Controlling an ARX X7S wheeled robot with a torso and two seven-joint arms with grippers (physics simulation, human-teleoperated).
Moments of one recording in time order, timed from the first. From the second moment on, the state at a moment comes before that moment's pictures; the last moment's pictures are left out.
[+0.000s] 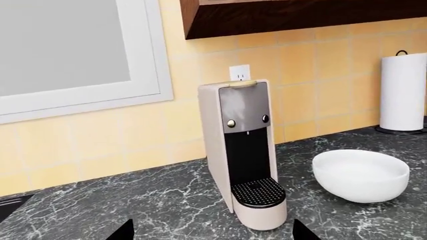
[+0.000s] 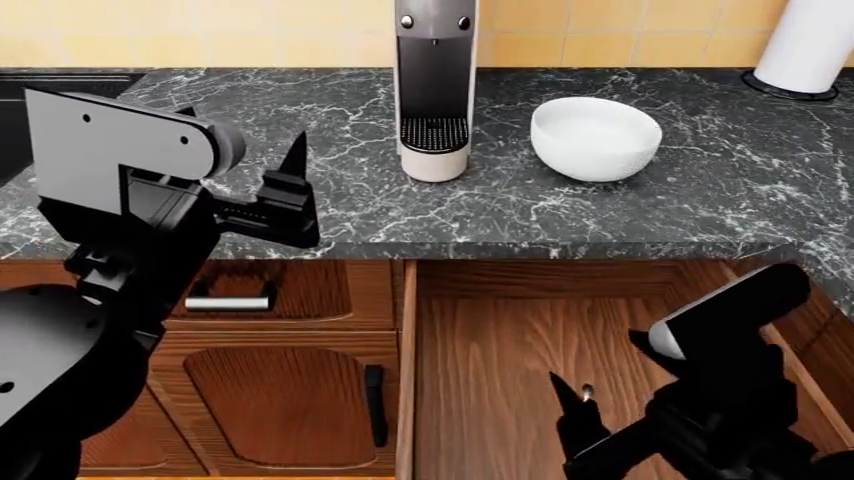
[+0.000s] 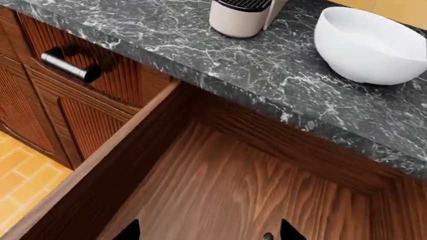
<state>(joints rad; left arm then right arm) -0.80 -0.35 -0.07 0.76 -0.71 -1.33 -0.22 0.55 0.74 0.13 -0.73 1.90 1.49 0.92</state>
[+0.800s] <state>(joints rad) -0.74 -0.37 -0.06 0.73 -0.71 -1.25 -0.23 0.21 0.75 0.05 -0.79 1.68 1.50 0.73</state>
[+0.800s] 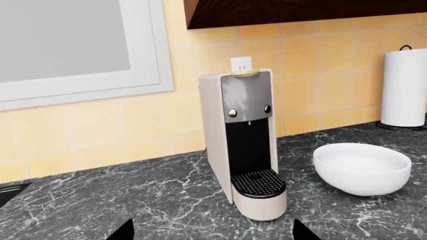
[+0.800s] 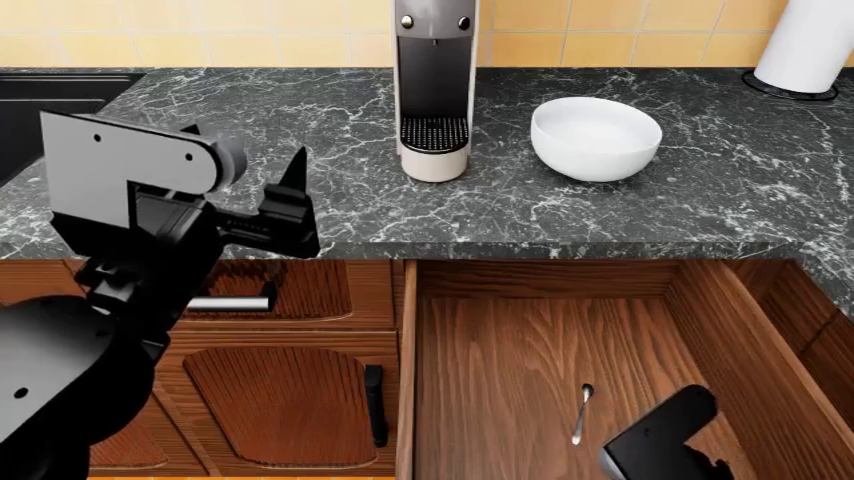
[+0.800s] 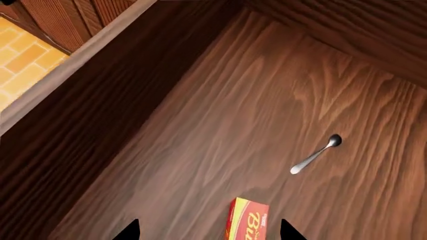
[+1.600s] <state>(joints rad) -0.71 -0.38 -0.03 0.71 -0.72 -1.21 -0.24 0.08 0.75 -0.04 -0.64 1.27 1.34 0.46</state>
